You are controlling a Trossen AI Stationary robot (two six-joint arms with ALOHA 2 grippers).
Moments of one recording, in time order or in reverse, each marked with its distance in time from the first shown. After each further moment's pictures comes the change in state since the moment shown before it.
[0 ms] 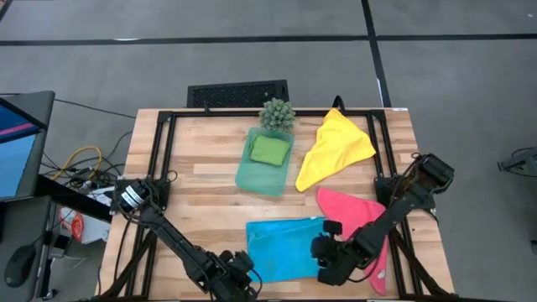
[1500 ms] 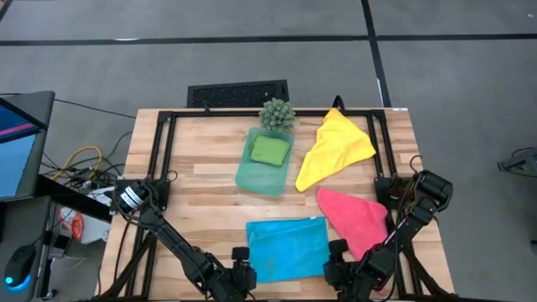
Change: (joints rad) left arm -0.017 0.002 -0.037 0.117 -0.101 0.837; right arm 0.191 0.151 -0.008 0.090 0.025 -0.132
